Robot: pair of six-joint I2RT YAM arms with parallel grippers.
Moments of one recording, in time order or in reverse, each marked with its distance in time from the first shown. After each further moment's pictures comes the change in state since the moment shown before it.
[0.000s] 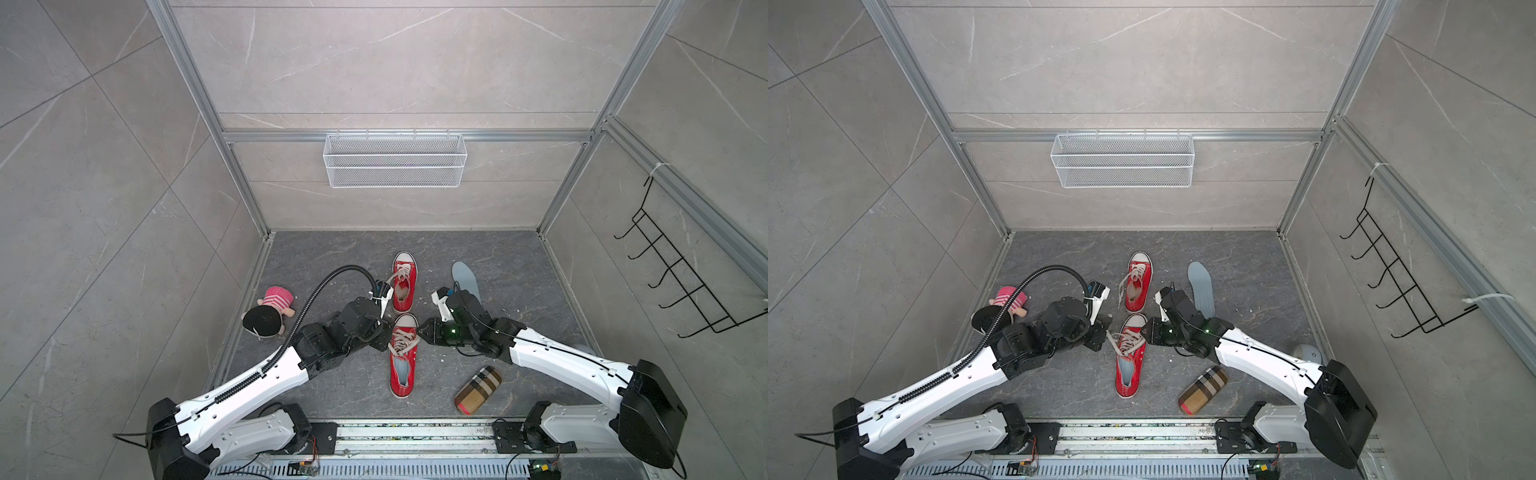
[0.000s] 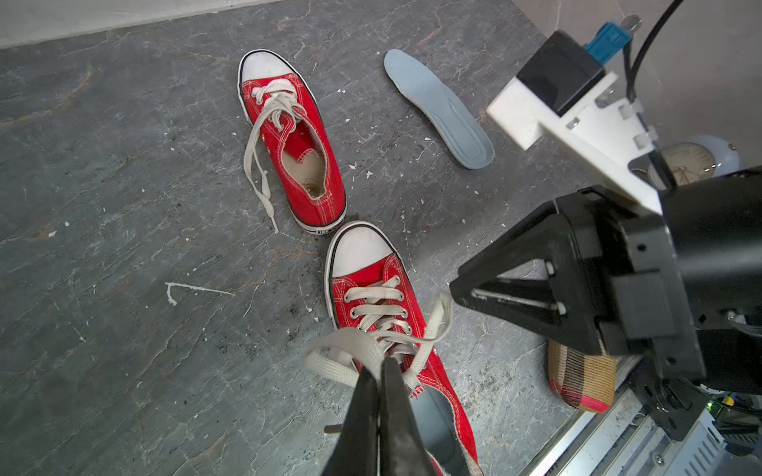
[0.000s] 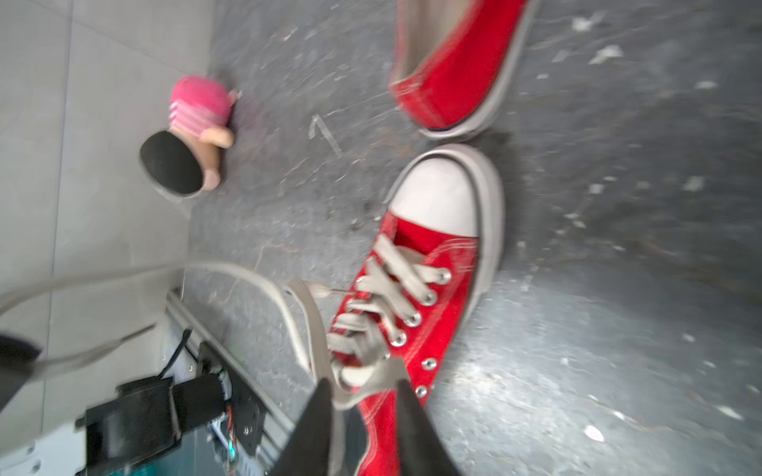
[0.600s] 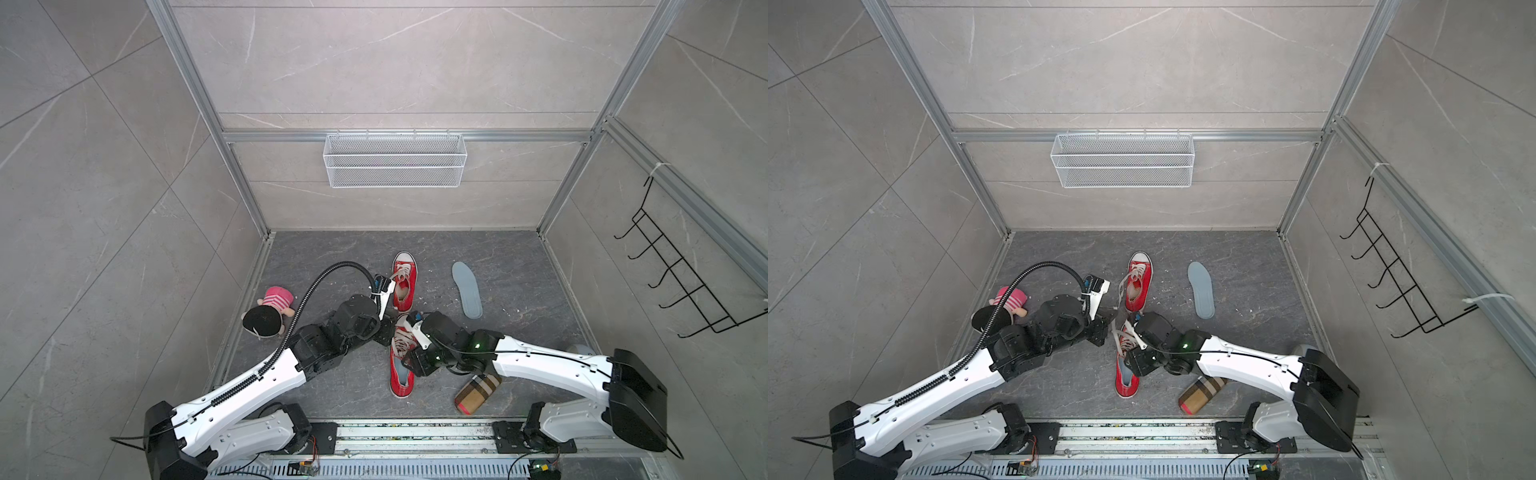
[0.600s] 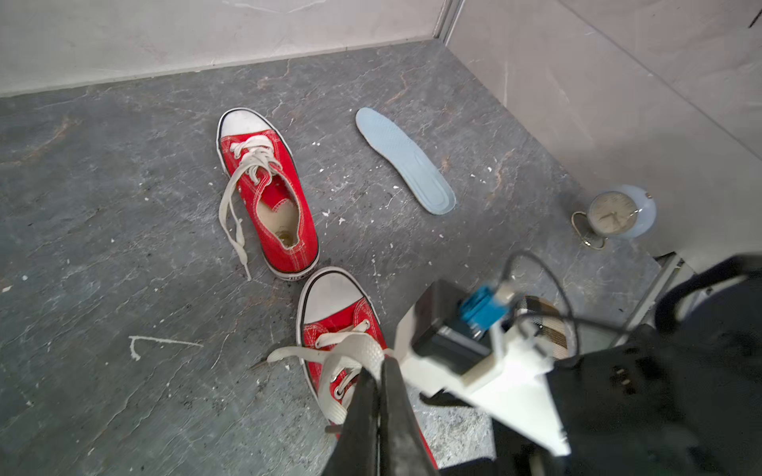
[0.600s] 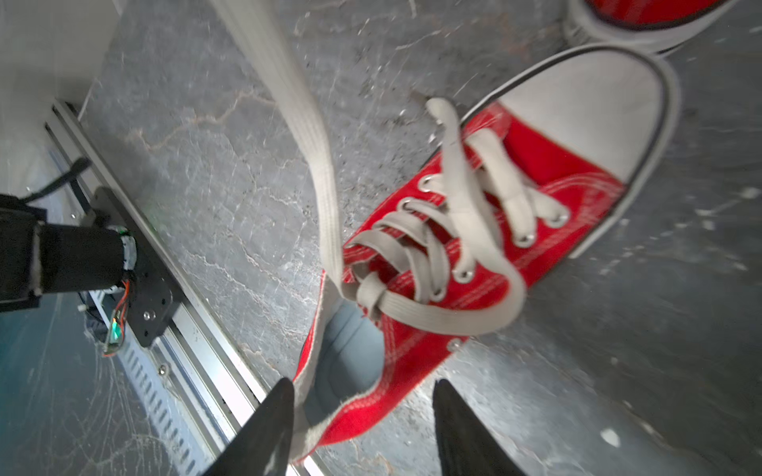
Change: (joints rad) left arm 0.000 -0.014 0.009 0.143 0.051 0.002; right arm 0.249 0.119 0.038 -0.048 0.037 -0.336
